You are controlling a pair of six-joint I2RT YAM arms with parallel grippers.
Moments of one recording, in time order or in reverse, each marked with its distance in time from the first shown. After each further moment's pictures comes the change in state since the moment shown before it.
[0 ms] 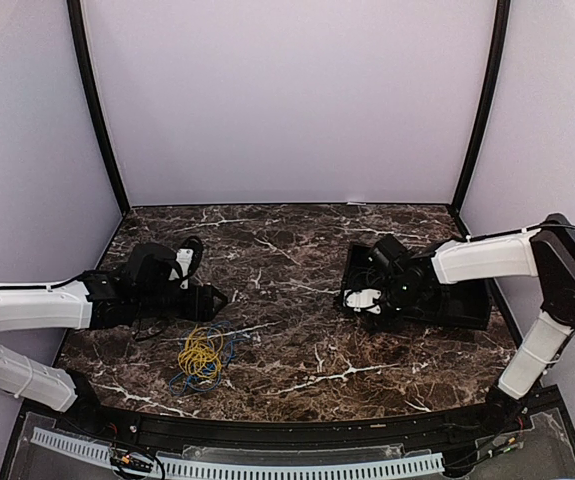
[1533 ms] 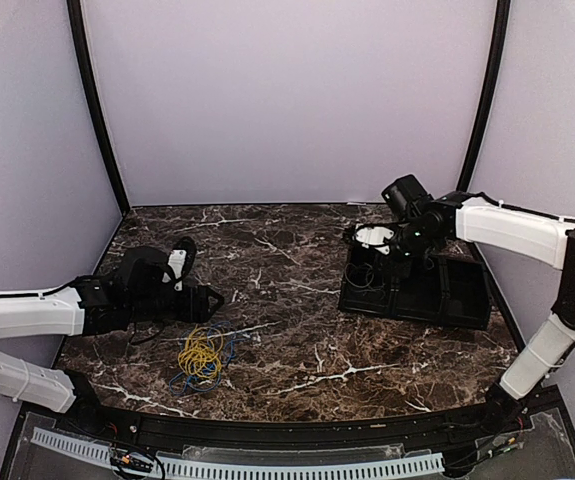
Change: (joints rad) left arm 0.000 -0.065 -0.047 0.023 -0.001 -0.022; right arm -0.109 -0.048 0.304 -0.155 0.122 0.047
